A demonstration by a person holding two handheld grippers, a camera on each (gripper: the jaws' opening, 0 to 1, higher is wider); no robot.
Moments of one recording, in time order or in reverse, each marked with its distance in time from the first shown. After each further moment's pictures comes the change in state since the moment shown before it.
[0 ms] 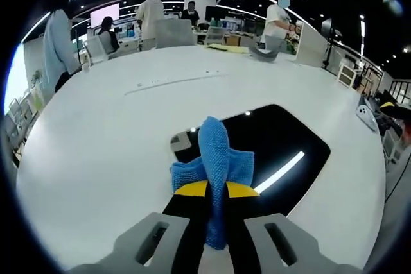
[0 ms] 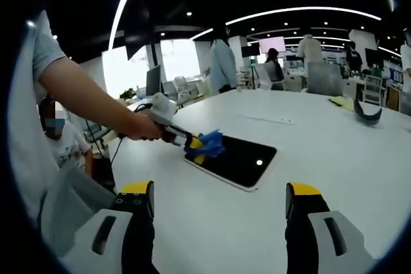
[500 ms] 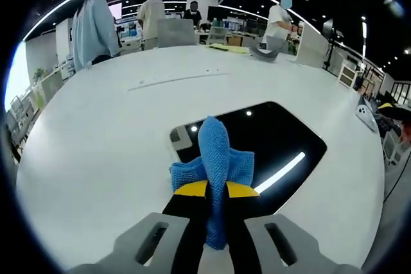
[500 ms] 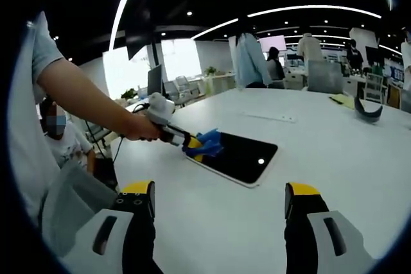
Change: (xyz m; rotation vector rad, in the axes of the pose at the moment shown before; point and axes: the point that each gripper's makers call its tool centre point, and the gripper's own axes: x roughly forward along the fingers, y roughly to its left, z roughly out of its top) left arm -0.009 -0.005 -0.008 -0.011 -0.002 0.010; right arm -0.004 0.002 -0.007 0.005 0.007 0.010
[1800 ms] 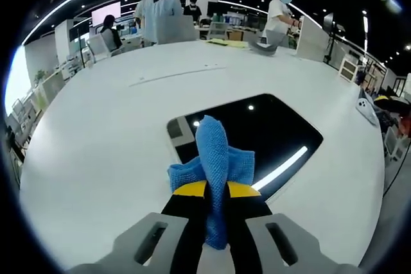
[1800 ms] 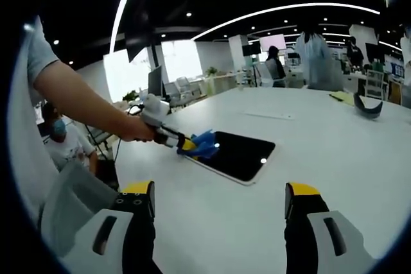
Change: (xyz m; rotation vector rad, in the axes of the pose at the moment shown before) left arm -0.011 -0.009 -0.009 0.015 0.039 0.022; right arm -0.005 -0.012 -0.001 0.023 -0.006 0.017
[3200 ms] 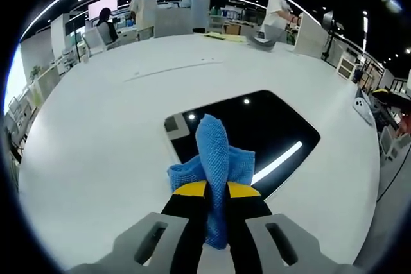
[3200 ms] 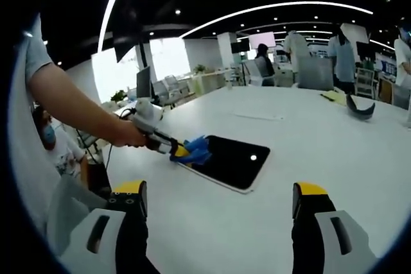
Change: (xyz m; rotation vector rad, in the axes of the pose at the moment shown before) left arm -0.001 0.000 0.000 0.001 0.046 -0.044; right arm 0.011 0.005 0.020 0.029 0.033 -0.093
